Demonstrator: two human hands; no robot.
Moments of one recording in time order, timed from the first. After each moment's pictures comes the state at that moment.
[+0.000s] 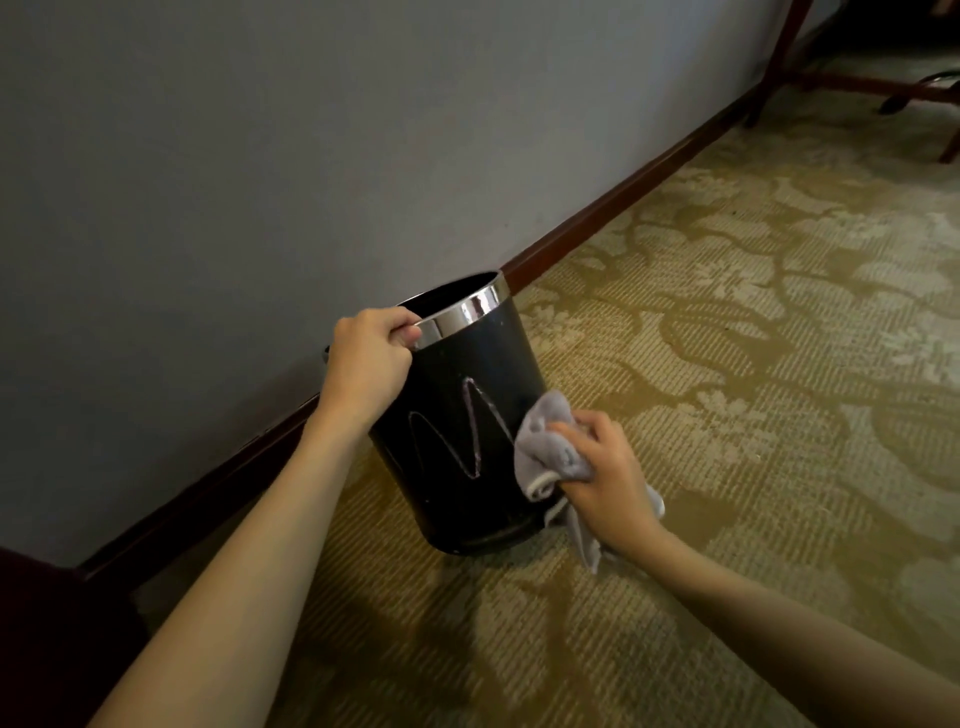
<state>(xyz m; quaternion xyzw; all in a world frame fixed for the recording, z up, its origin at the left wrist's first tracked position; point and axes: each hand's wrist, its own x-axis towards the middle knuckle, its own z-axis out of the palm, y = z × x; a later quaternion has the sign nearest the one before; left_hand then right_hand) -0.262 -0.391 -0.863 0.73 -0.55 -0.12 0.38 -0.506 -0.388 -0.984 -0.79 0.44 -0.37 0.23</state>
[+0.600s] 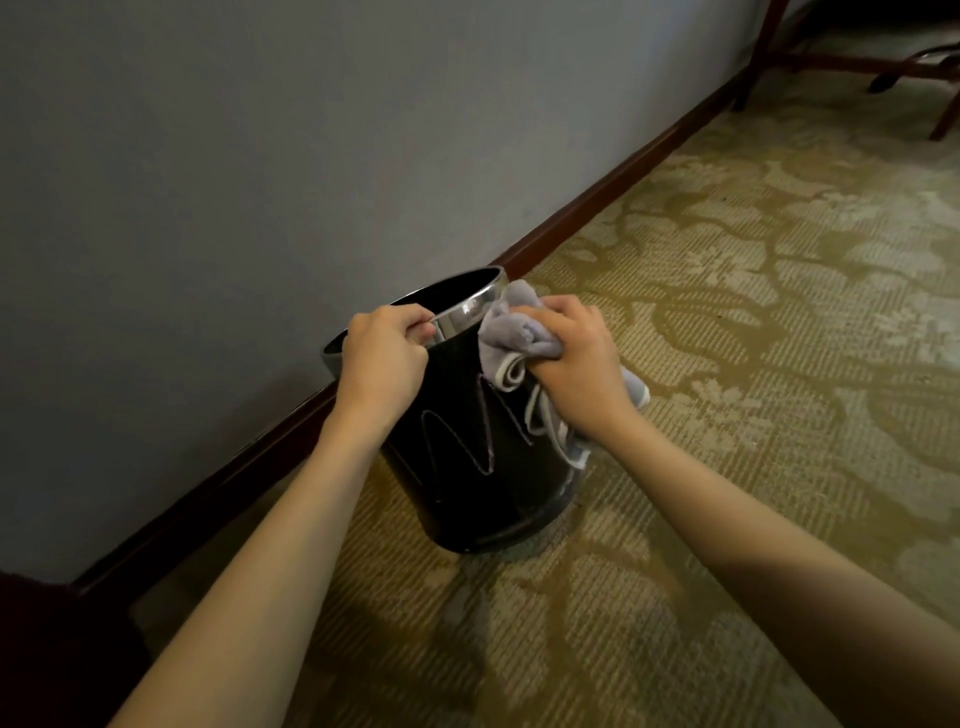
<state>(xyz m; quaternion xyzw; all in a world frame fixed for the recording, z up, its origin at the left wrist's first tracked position) -0.291 -0.401 -0.862 0.73 -0.57 -0.07 0.37 -0.472 -0.448 -0.904 -0.77 0.44 -0.43 0.20</state>
